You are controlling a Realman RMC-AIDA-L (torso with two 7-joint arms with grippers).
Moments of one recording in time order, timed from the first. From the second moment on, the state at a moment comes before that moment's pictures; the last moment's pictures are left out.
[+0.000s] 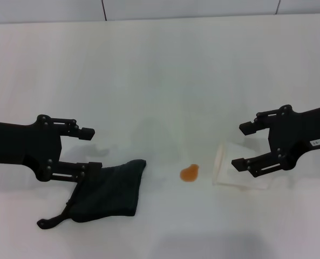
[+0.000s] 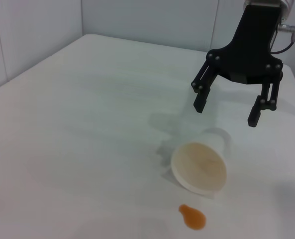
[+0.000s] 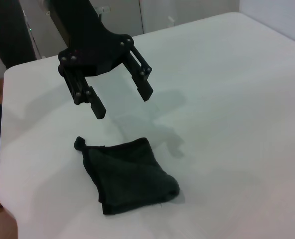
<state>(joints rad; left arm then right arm) -0.43 -2.03 0.90 1.04 2.08 1.77 -1.48 0.28 2.01 -1.34 -1.52 -2.01 -1.54 1.98</state>
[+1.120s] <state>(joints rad) -0.42 -2.03 0.89 1.04 2.08 1.77 -1.46 0.49 2.01 -1.48 -1.56 -2.35 -1.63 2.25</state>
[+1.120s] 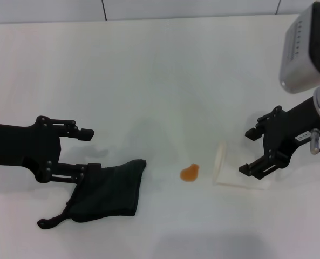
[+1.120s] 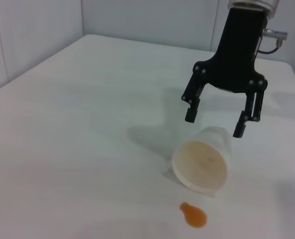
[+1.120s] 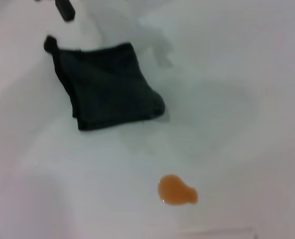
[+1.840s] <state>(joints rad) -0.42 -2.03 0.89 1.03 2.08 1.77 -1.46 0.52 2.01 -1.60 -1.55 -2.47 -1.62 2.32</state>
